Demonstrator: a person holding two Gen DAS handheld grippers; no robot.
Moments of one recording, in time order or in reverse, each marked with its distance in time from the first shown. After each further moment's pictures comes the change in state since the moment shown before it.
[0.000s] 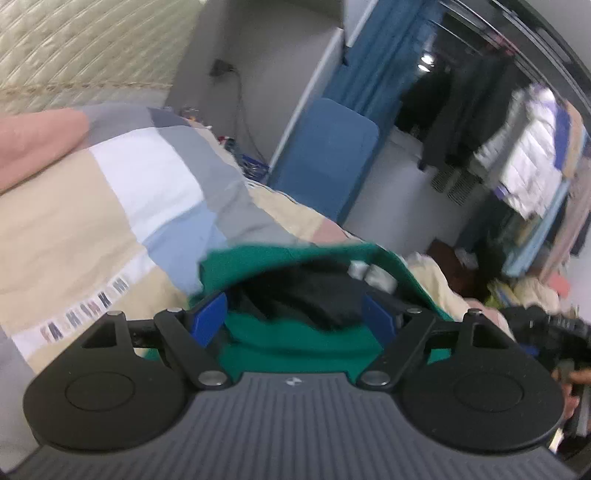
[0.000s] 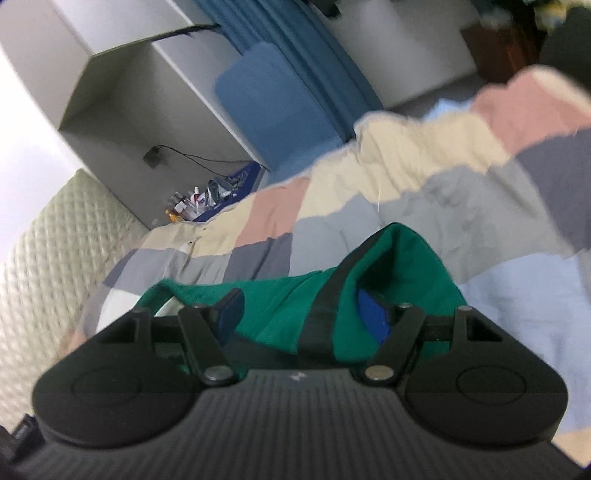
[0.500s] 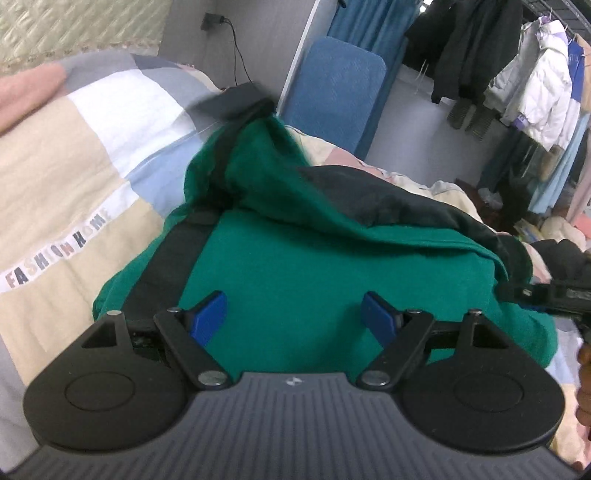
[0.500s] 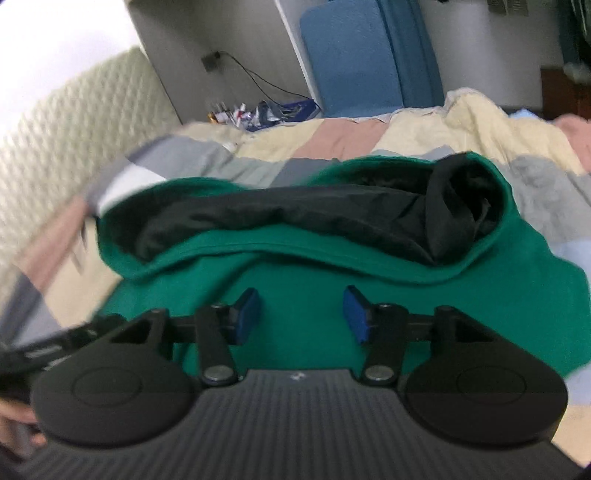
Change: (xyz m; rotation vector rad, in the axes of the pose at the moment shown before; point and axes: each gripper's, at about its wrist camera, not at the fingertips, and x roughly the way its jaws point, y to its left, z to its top) left arm 0.070 -0.017 -0.060 0.086 0.145 0.087; right arm 0.052 0.087 -0.081 -0.358 0.146 -0.008
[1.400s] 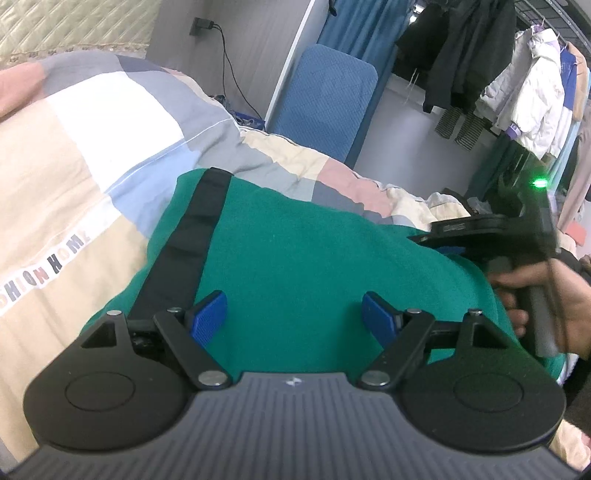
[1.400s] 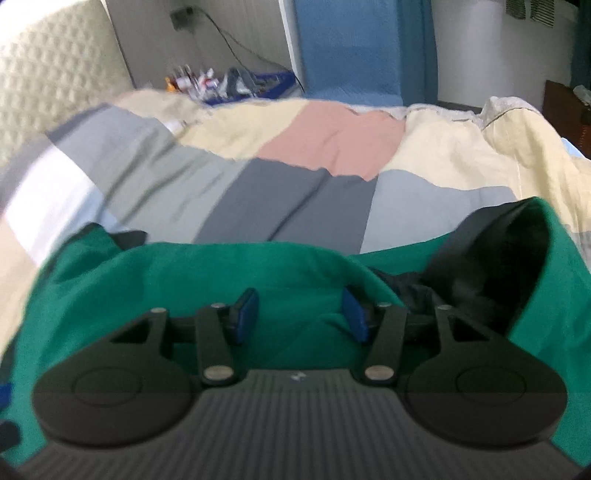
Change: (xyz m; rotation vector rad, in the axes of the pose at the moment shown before) left arm 0.042 0.016 0.010 0.002 -0.027 -0.050; right arm 0.153 -0.004 0.082 -0.060 0.090 -0.096
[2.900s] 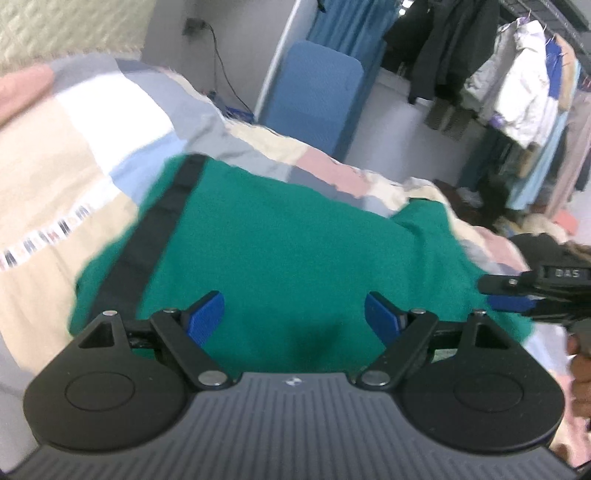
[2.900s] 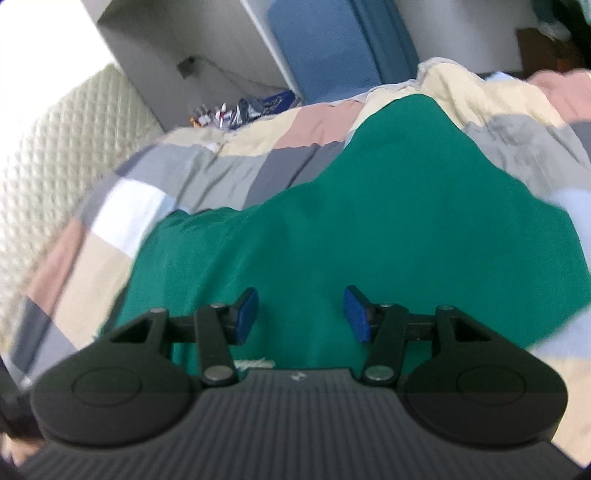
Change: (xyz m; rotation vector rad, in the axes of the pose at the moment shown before) left arm -0.058 -0.036 -0.035 -0.003 0.032 -0.042; right arm -0.166 -0.037 -0.107 0.250 -0.039 0.149
